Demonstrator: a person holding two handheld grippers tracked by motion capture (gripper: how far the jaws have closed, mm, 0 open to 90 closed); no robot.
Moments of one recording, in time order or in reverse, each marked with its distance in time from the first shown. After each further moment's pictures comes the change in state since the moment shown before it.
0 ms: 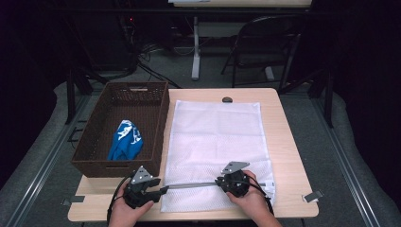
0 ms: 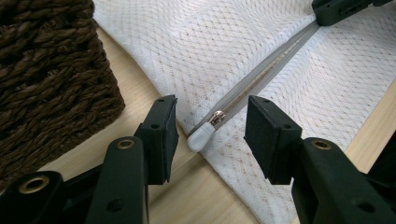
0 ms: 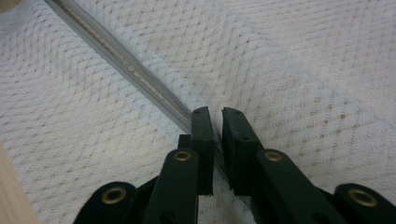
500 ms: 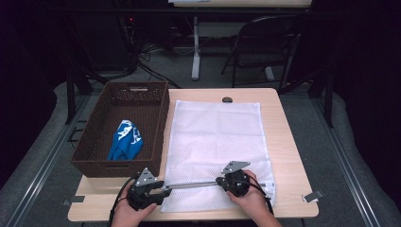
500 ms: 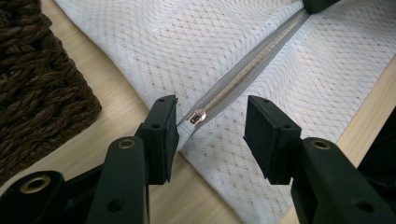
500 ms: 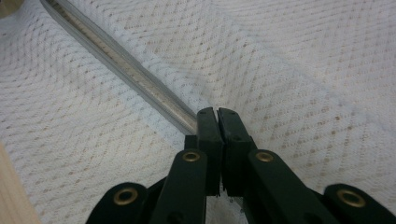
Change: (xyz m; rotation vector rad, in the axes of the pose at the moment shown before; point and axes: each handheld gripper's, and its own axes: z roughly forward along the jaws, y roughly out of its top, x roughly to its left) left arm -0.009 0.000 0.006 0.016 -0.024 0.027; right arm 0.000 0.001 -0.002 -0.001 -0.006 0.014
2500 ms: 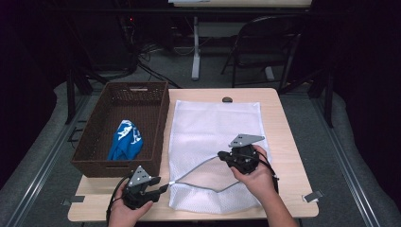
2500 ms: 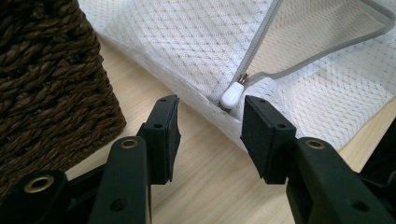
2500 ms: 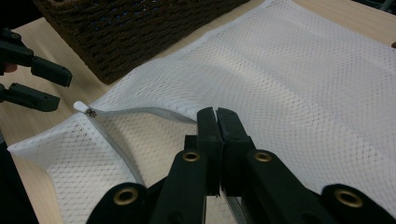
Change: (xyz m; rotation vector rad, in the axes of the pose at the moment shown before) left arm 0.002 0.003 -0.017 -0.083 0.035 -0.002; right arm -0.013 0.078 -0.070 -0.154 -0.029 0.010
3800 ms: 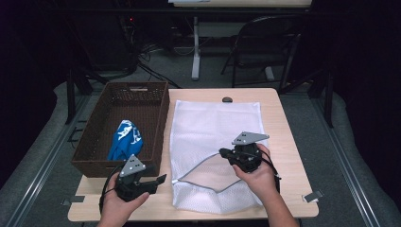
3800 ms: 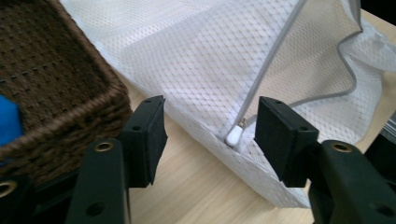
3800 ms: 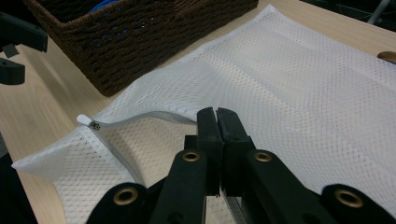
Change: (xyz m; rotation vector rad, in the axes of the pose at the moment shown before) left arm -0.003 0.044 -0.038 -0.052 0.036 -0.015; right arm -0.002 0.005 -0.009 -0.043 -0.010 0.011
